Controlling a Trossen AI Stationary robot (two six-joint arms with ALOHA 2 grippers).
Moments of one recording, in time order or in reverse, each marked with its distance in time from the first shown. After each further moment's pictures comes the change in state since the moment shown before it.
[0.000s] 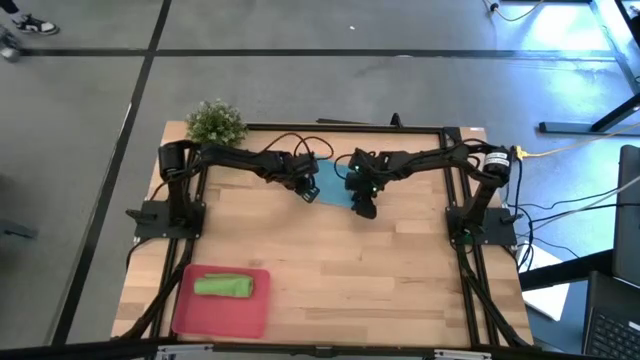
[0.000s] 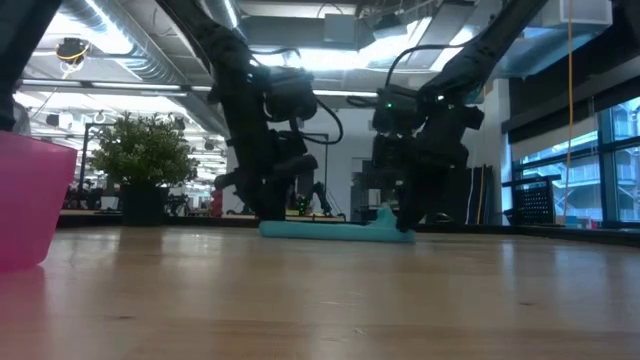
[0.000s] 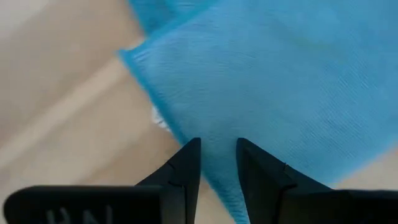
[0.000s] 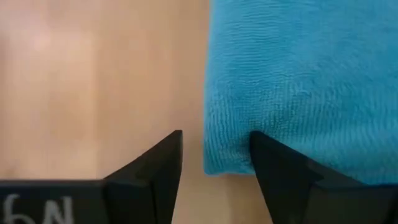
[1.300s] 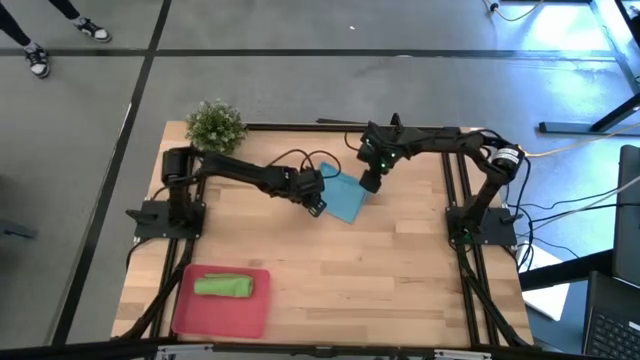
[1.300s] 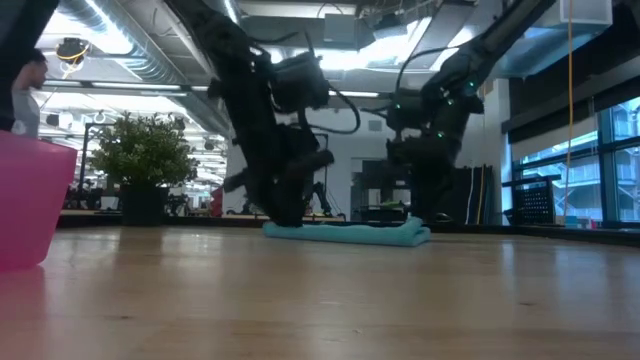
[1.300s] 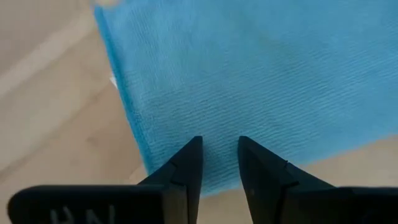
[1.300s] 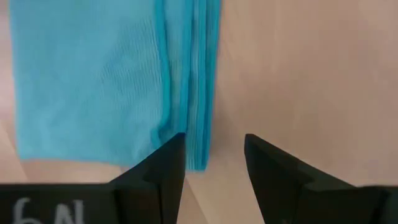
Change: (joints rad) left arm -0.133 0.012 0.003 0.075 -0.058 -0.074; right arm -0.208 -0.059 0.098 -0.236 0.129 0.119
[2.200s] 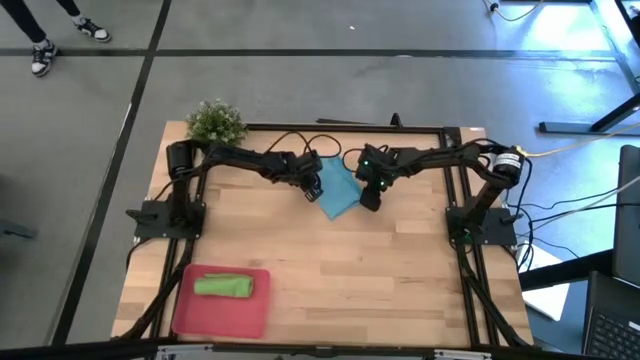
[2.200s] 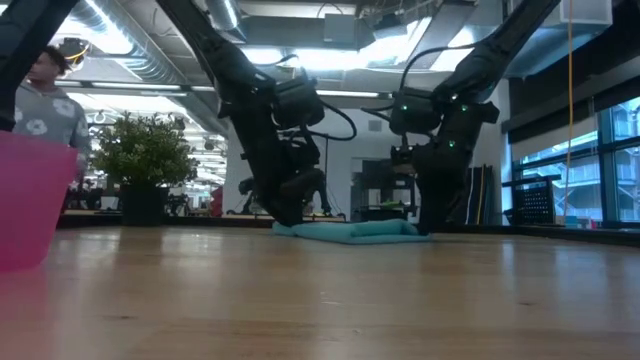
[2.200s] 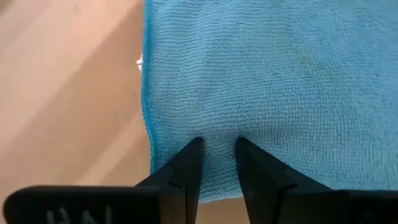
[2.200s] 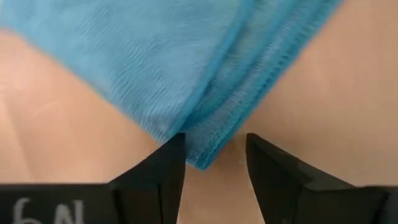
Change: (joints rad) left arm 0.152 0.056 -0.001 0.103 -0.003 0.334; right arm 0.161 -0.002 -0.173 0.166 0.020 0.061
